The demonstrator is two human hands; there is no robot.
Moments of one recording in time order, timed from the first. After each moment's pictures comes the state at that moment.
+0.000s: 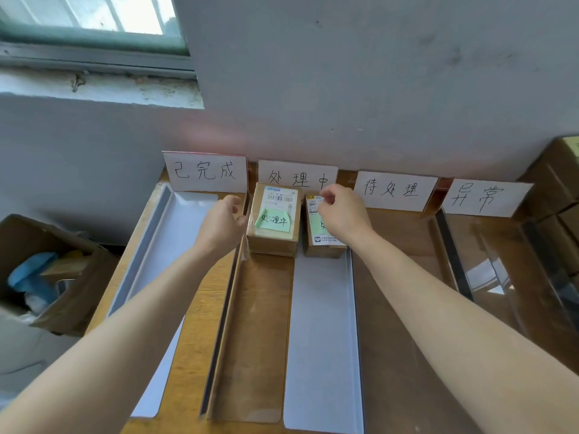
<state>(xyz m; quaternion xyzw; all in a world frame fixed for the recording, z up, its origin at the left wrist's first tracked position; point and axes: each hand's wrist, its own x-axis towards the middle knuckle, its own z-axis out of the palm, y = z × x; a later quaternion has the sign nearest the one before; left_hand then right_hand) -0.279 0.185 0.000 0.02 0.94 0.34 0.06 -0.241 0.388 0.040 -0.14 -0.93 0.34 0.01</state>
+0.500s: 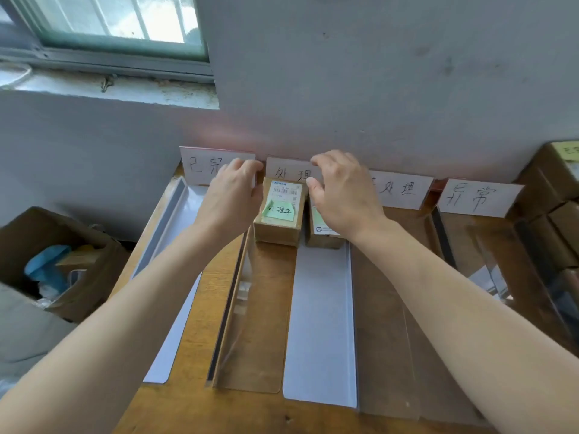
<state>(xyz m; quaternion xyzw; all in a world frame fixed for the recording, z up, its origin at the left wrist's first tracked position) -0.220 0.189 0.090 0.16 0.95 0.25 -0.09 -0.184 0.358 0.116 0.05 -0.97 0.15 0.16</state>
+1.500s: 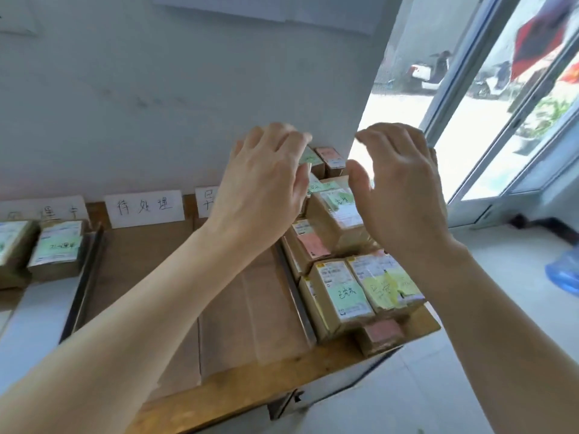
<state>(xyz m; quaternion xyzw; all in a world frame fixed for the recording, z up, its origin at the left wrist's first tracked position) 0.093 0.650 0.224 0.44 0.79 0.31 -0.29 0.185 0.782 0.235 -0.11 -0.89 -0.04 0.43</state>
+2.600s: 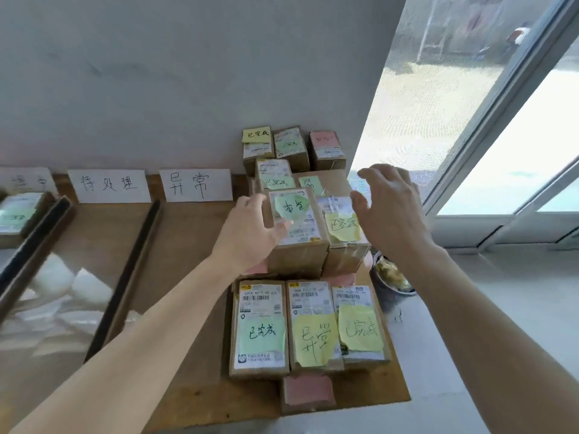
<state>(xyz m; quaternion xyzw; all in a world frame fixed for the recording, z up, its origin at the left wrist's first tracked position) 0.069 0.869 0.102 0.19 0.92 0.34 0.05 0.139 1.058 0.146 -0.12 -0.97 0.09 0.20</state>
